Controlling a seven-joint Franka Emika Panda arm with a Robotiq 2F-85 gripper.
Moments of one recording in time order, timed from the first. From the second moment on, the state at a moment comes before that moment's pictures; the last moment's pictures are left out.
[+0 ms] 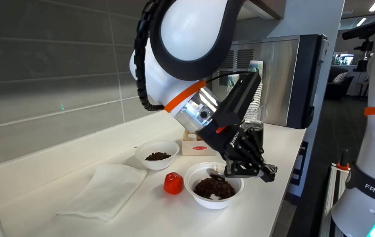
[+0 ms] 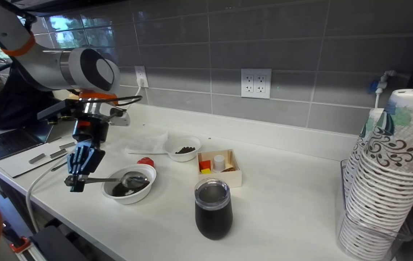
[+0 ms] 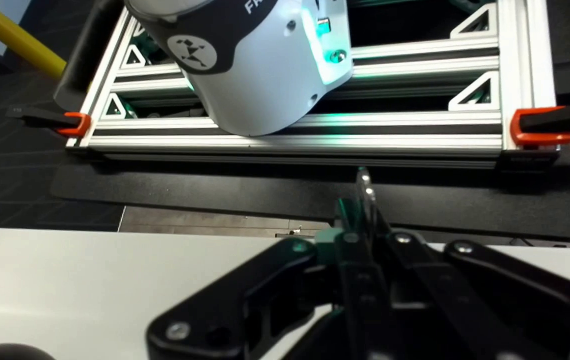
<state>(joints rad) 0.28 -0.02 0.31 -2.55 0.03 1.74 0.50</state>
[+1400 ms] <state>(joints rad) 0.29 0.03 0.30 -2.50 0.04 1.66 0.43</state>
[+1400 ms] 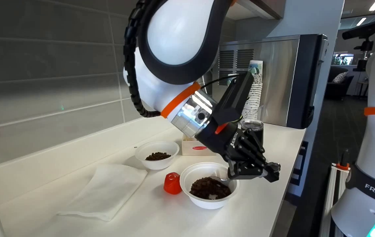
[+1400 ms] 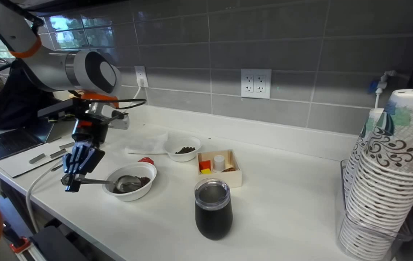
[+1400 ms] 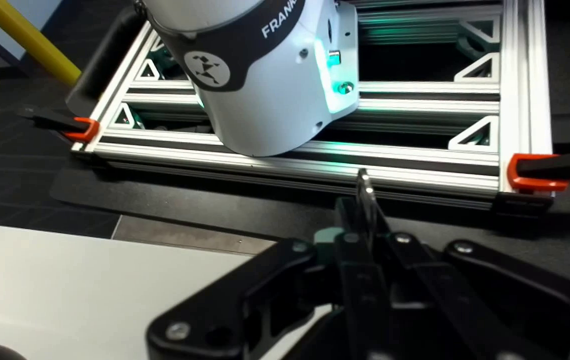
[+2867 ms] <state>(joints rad) 0.33 0.23 0.28 -2.42 -0.18 1.77 0.87</state>
